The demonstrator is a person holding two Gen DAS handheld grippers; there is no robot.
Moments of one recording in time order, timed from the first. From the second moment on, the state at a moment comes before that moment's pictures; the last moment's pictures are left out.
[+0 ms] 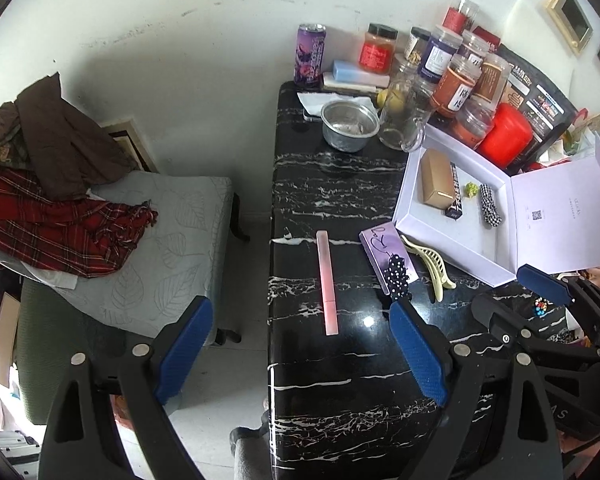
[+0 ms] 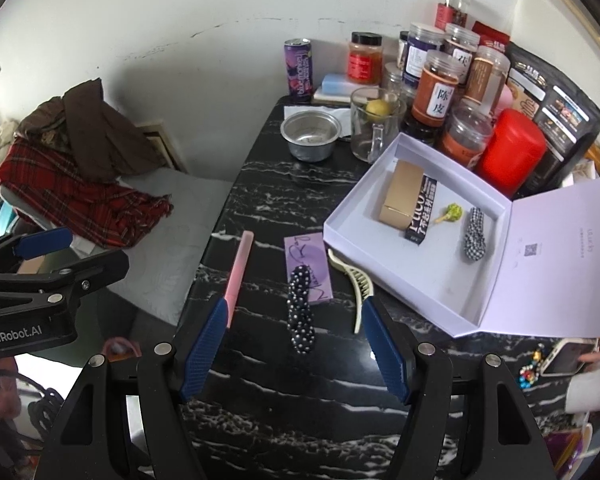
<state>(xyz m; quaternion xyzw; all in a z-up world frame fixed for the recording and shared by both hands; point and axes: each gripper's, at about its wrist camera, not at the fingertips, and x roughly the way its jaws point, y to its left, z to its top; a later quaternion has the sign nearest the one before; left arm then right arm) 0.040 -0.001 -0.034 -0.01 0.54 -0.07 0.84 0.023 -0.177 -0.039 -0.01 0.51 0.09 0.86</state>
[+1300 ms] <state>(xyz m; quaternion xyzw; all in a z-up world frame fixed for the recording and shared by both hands) 0.096 -0.031 -0.171 0.01 0.63 -0.10 0.77 0.082 -0.188 -0.174 0.00 0.62 0.12 0.78</state>
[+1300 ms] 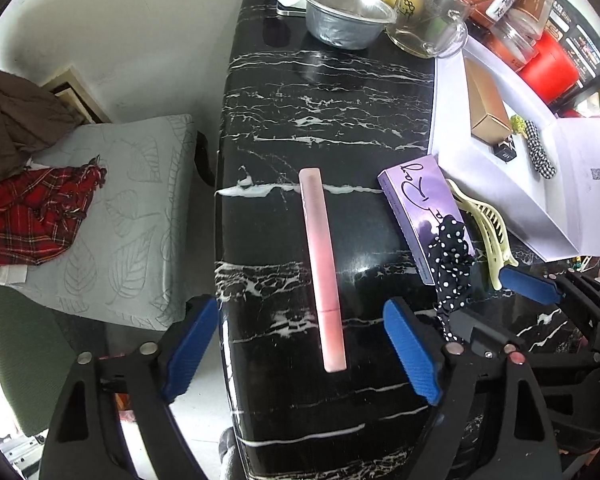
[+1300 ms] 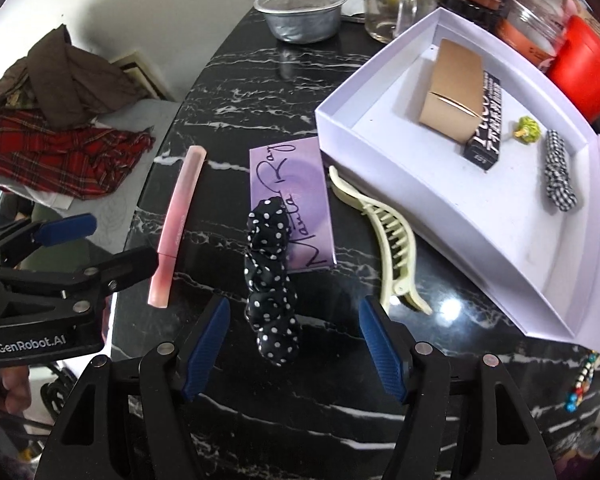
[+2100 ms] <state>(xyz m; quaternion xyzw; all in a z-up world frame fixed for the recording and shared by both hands) 0.107 -0.037 -0.194 -0.02 0.66 -0.12 0.74 0.088 -0.191 -0.198 0.03 0.63 0.14 0.77</state>
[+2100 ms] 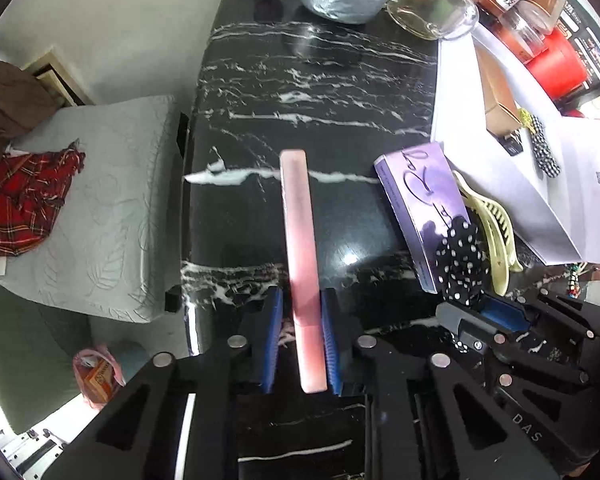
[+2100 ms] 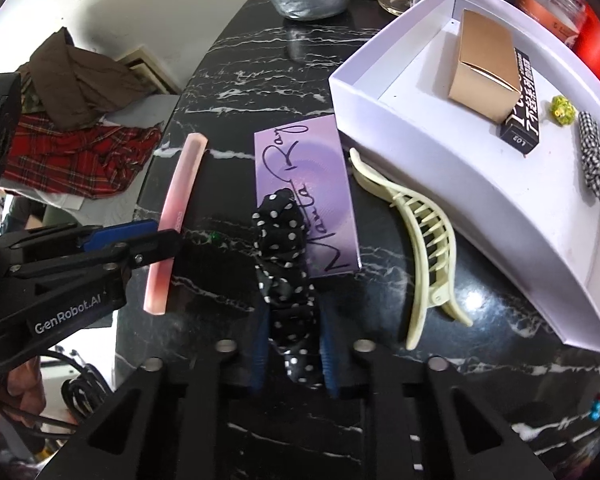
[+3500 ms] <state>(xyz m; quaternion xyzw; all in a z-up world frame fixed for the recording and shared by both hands) 0.111 -0.044 -0.191 0.00 0.63 -0.11 0.77 0.066 -0.196 -0.200 0.03 0.64 0.12 0.76</state>
